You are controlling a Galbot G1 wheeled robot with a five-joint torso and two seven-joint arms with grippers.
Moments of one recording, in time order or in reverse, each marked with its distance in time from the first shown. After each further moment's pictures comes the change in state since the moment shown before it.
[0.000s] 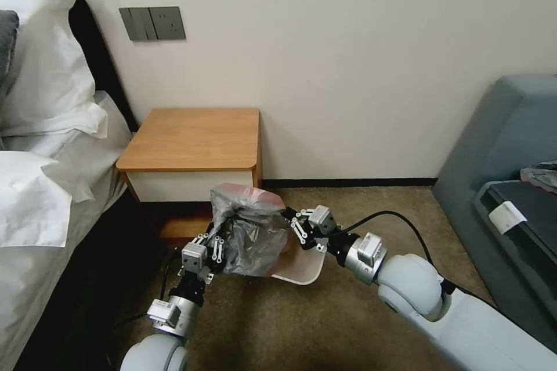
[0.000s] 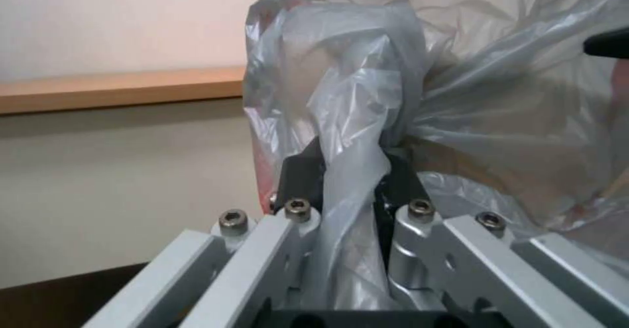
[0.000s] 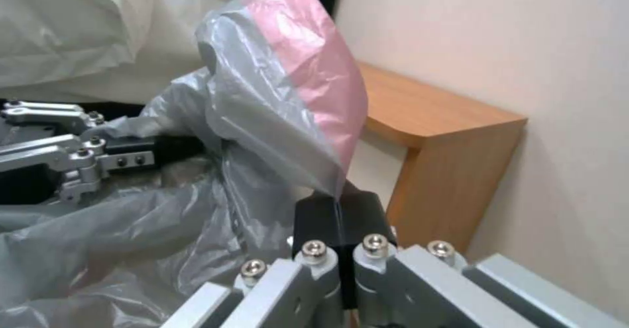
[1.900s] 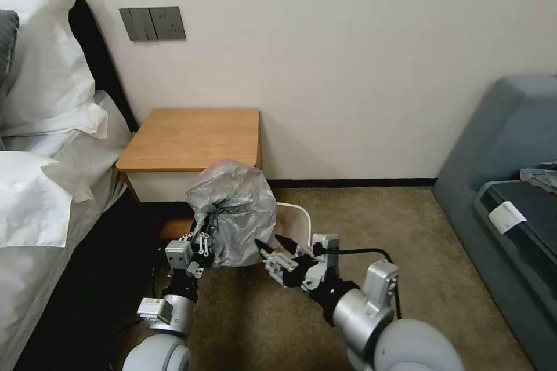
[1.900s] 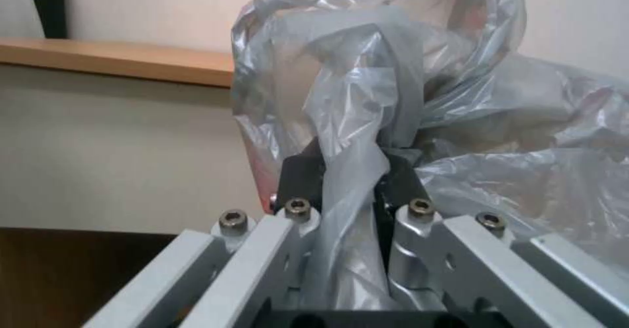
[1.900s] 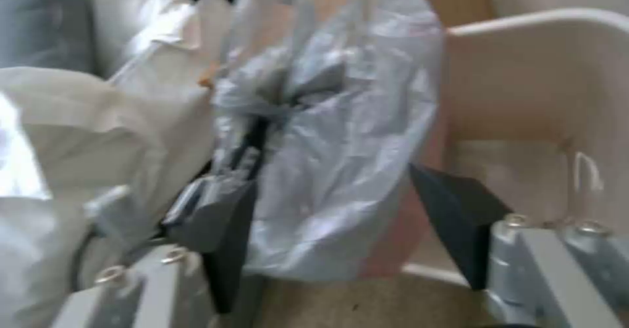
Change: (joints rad) left arm 0.001 -0.023 -0.001 -0.018 -0.131 0.025 -0.128; right arm -0.322 0.262 0.032 0.357 0.559 -0.398 0.582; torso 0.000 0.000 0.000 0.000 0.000
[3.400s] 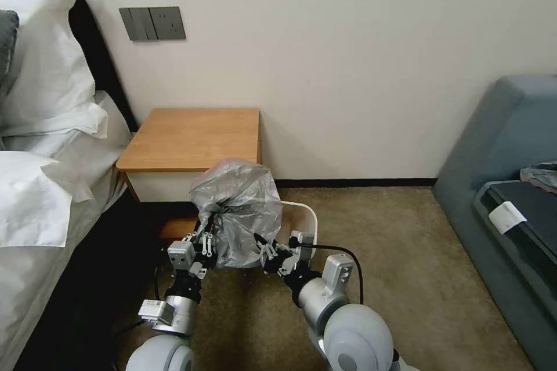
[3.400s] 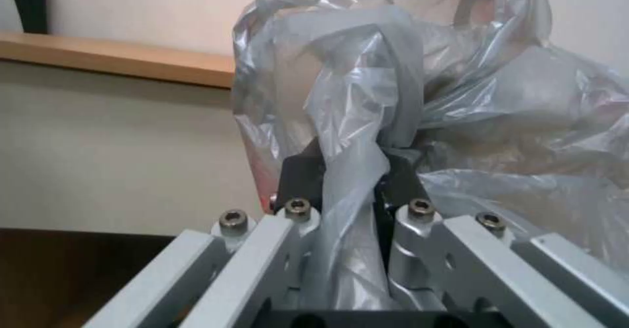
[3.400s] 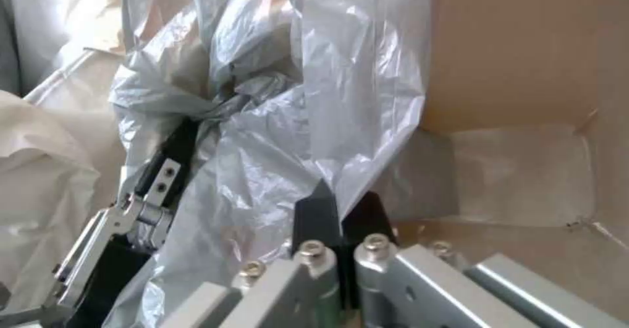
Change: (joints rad) left arm -0.001 -0.006 0.008 0.016 -0.017 -0.027 0.029; right arm 0.017 0.197 -0.028 -0.207 -0.167 0.038 -0.069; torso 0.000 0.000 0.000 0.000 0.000
